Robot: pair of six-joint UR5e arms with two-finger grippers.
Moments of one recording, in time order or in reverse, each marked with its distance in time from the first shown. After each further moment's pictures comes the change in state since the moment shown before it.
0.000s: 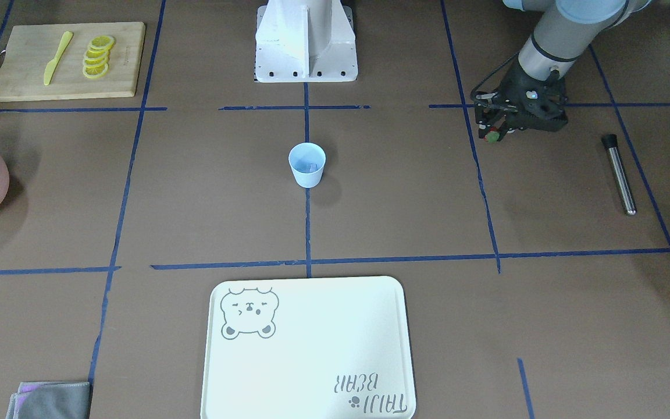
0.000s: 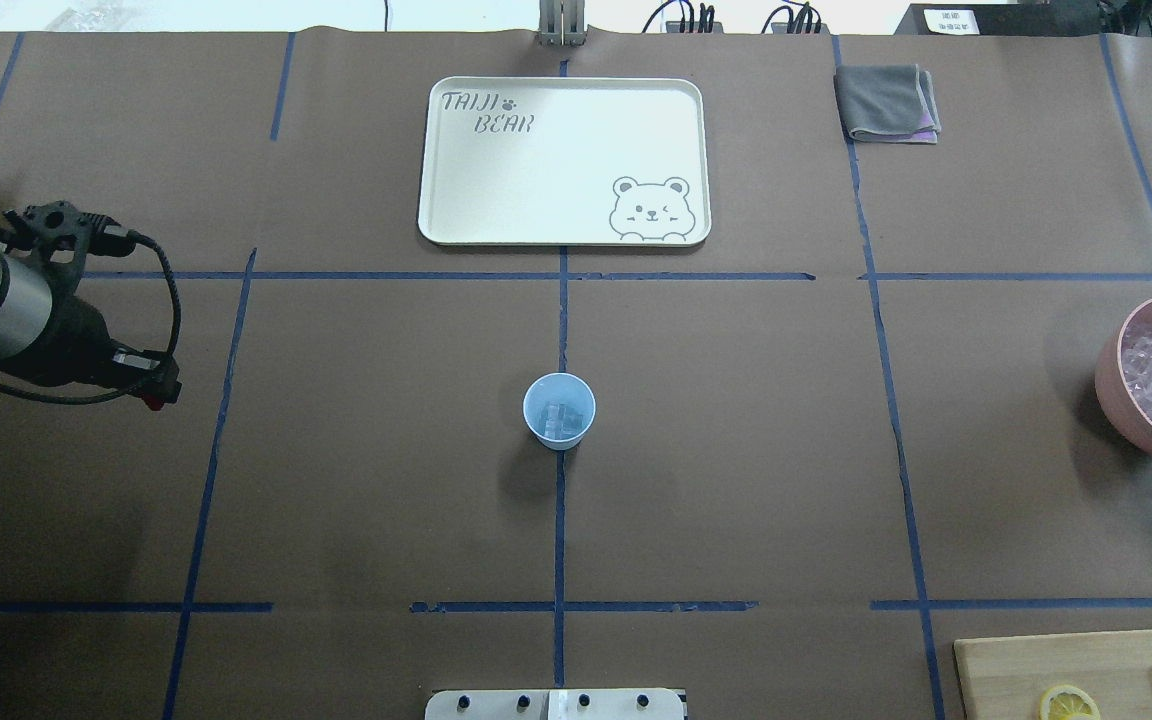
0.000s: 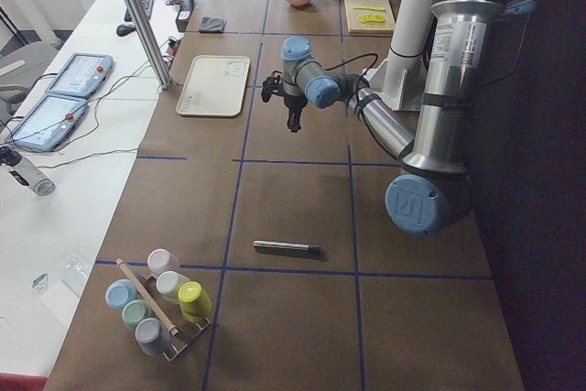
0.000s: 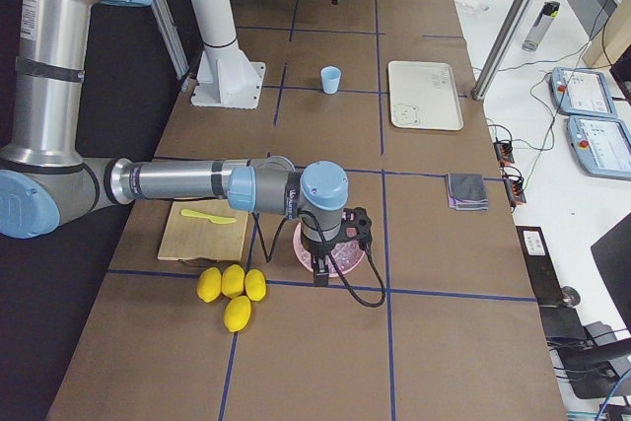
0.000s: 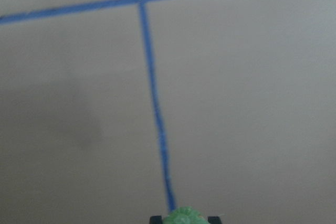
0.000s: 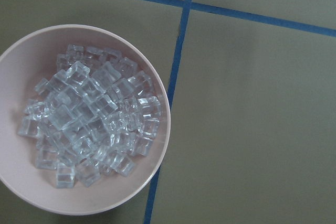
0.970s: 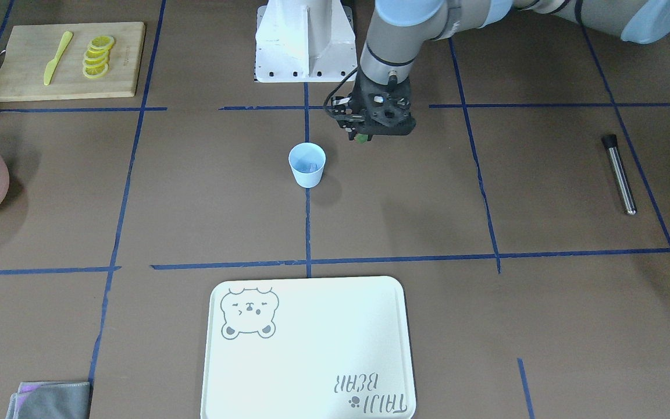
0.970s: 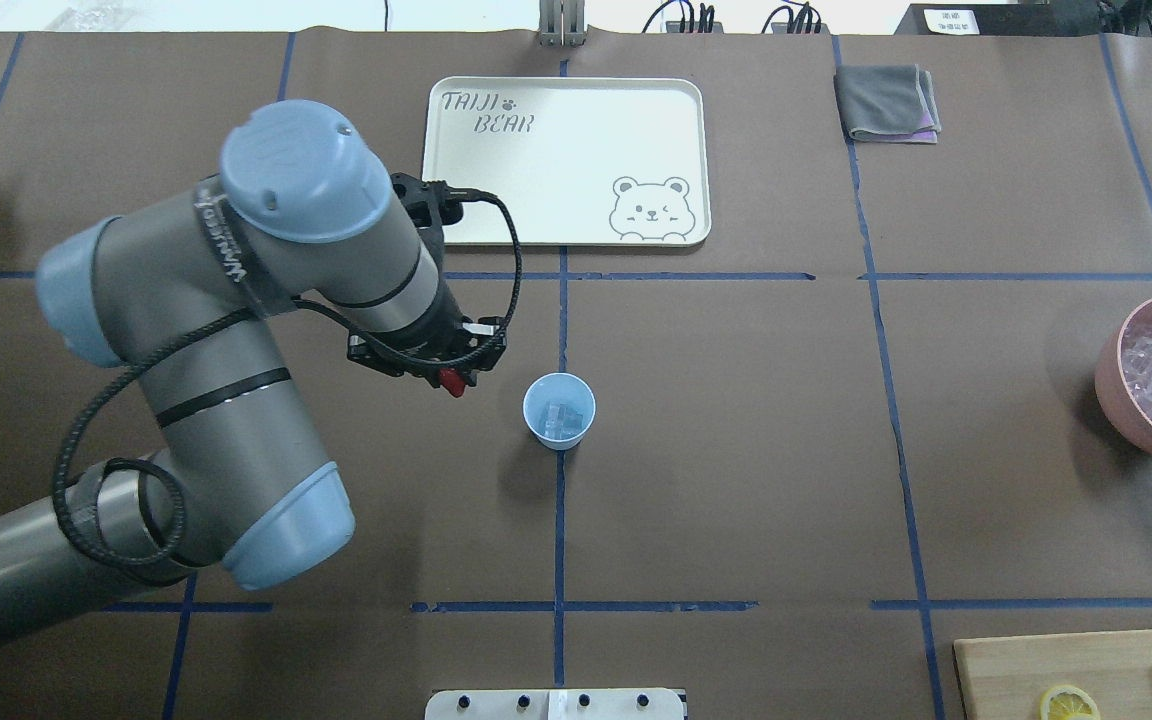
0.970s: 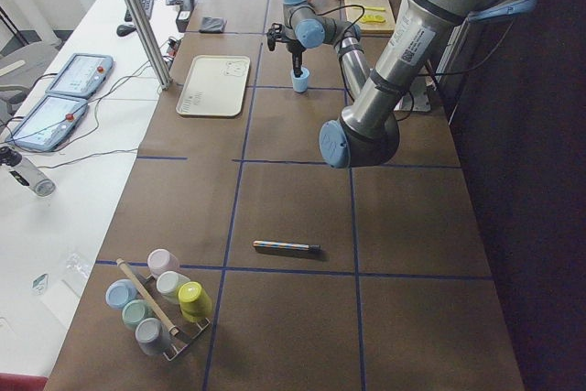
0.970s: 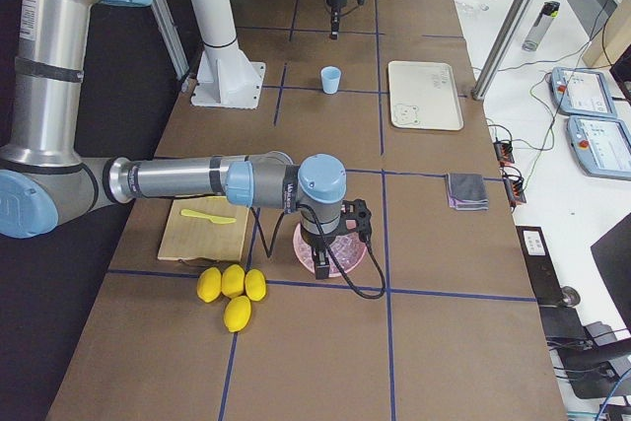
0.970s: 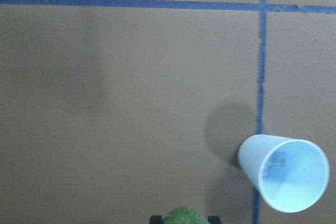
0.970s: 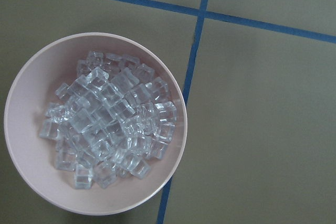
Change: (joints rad) left arm 0.219 -0.497 0.284 0.092 0.103 -0.408; right arm 0.000 -0.007 0.030 -0.001 0.026 0.002
